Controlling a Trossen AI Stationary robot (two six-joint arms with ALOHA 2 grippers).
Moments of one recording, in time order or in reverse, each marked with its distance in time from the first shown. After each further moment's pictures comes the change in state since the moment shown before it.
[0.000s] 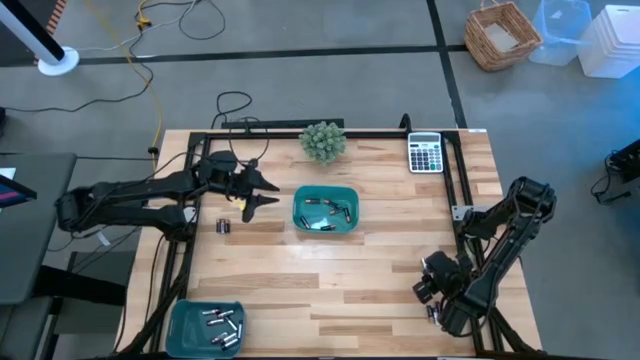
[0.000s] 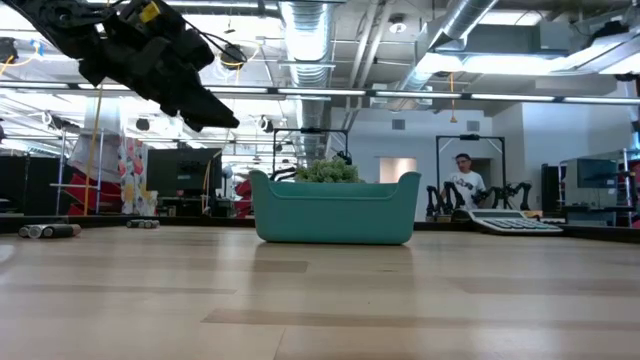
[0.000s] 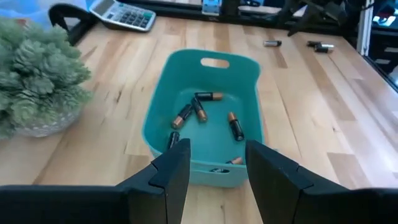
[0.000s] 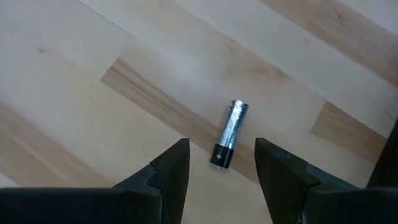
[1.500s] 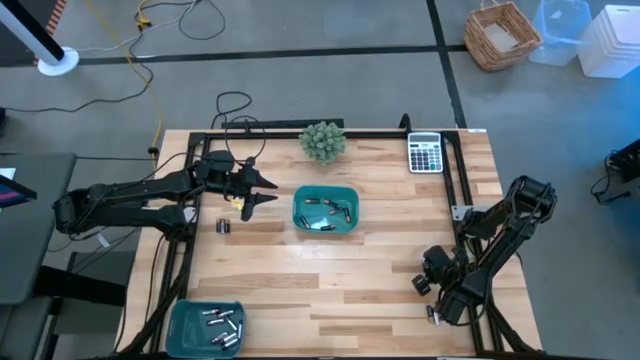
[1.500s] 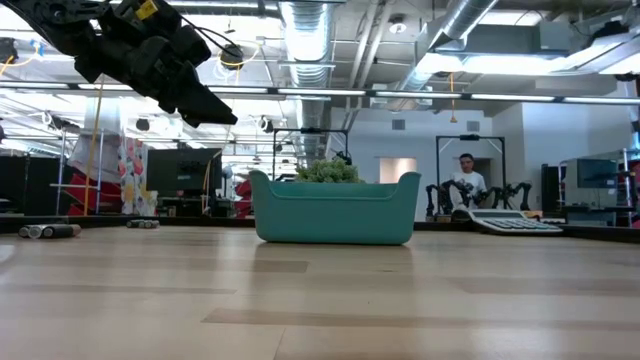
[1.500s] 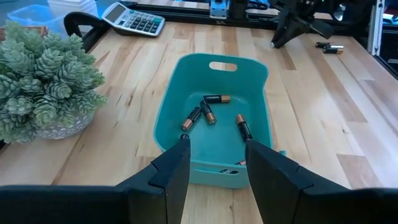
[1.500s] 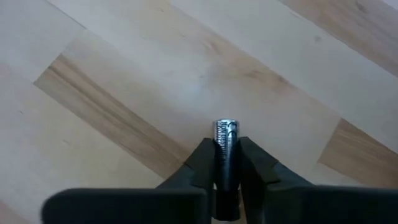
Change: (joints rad) left arm 0.001 -0.034 0.000 -0.019 -0.034 0.017; right arm -0.019 -0.002 -0.209 0.237 0.009 -0.030
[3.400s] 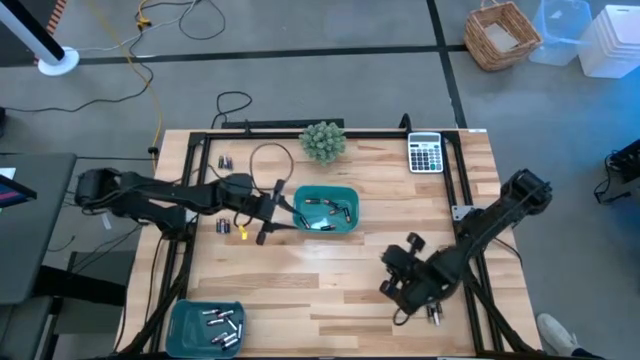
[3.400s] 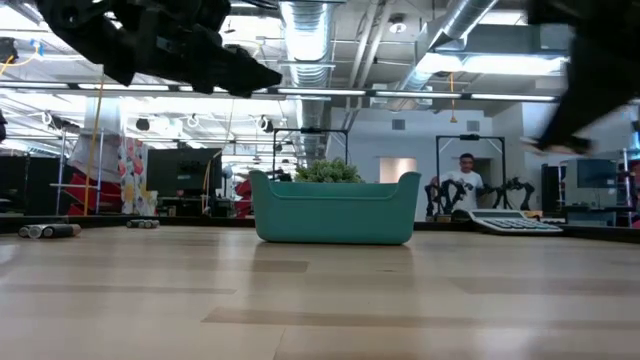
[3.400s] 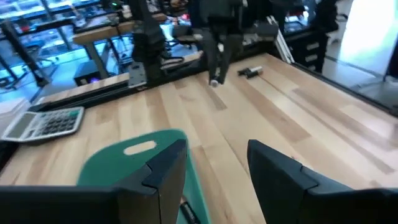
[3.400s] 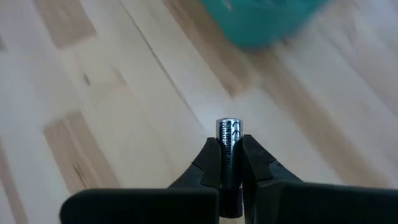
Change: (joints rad) left arm -0.320 0.296 0.037 0.457 0.000 0.172; right arm -0.341 -0.040 0.318 0.099 0.257 -0.897
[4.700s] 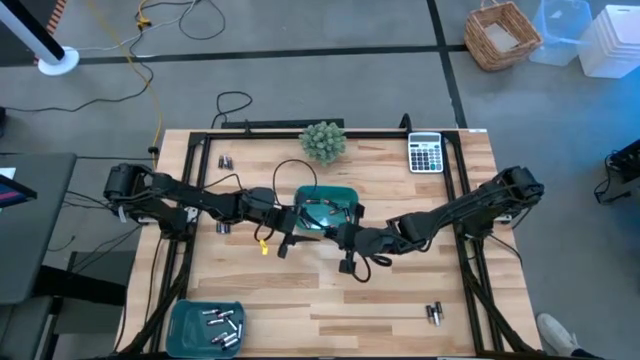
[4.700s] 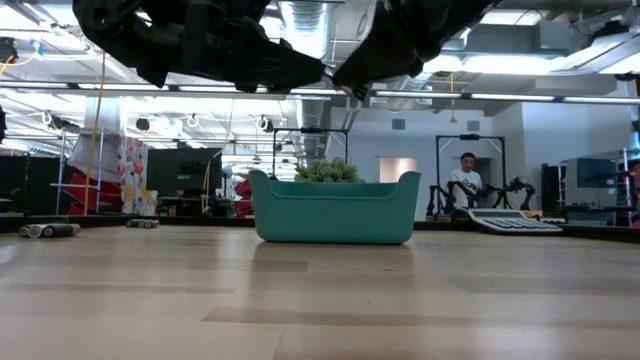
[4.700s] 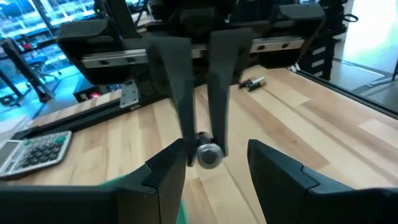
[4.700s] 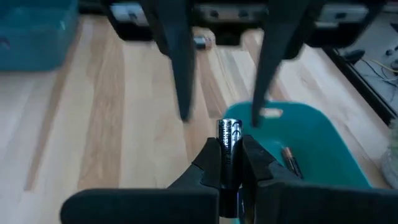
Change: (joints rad) left arm -0.126 0.277 0.148 0.174 -0.116 0.006; right arm -0.392 0.035 0.026 0.813 -0.168 -1.044
